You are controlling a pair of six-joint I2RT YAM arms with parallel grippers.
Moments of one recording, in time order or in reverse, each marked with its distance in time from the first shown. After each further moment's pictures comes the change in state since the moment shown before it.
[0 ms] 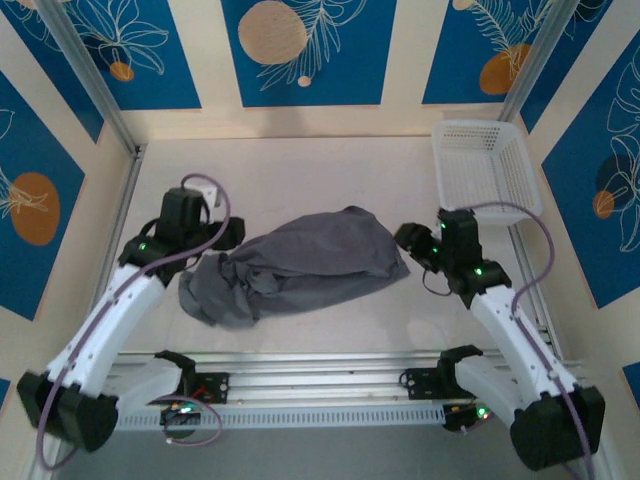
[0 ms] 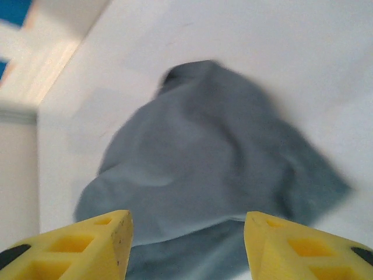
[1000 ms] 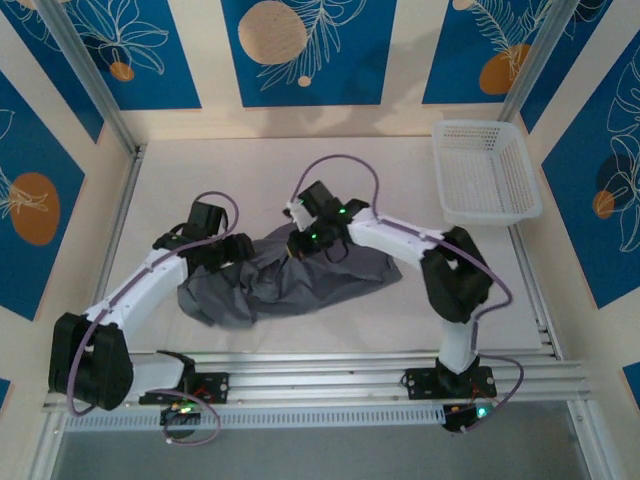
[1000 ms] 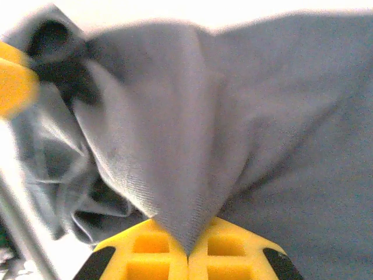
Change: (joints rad) left arm 0.043 0.152 -0.217 0.121 0.137 -0.355; right arm 0.480 0.877 0.661 -0.088 -0.146 -0.544
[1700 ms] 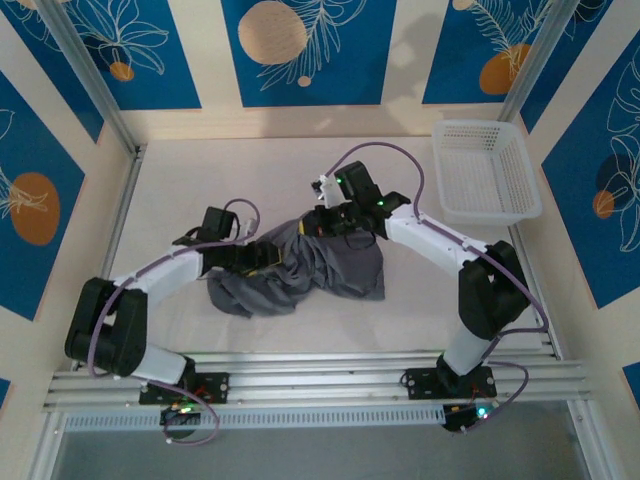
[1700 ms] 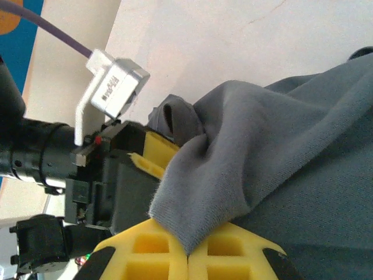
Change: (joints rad) left arm -0.024 0.193 -0.068 0.245 0.443 0.064; right arm -0.136 -0.150 -0.100 0.121 -0.209 0.230
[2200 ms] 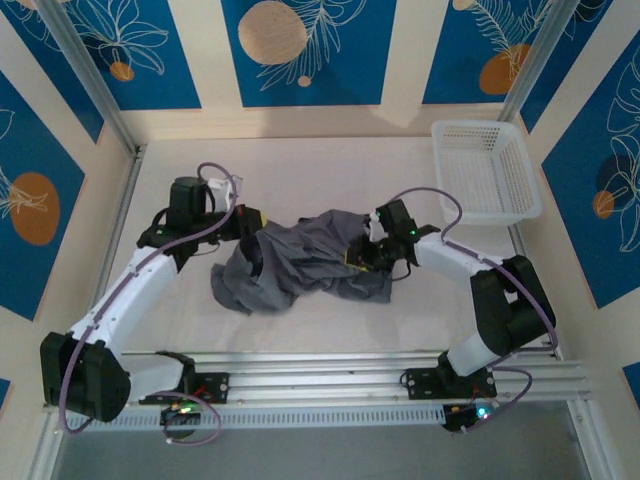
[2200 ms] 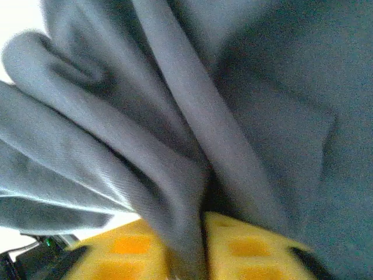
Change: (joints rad) left arm 0.052 -0.248 0.208 -0.047 0.048 0.088; right arm -0.164 -0.151 -0.463 0.042 0.056 0.120
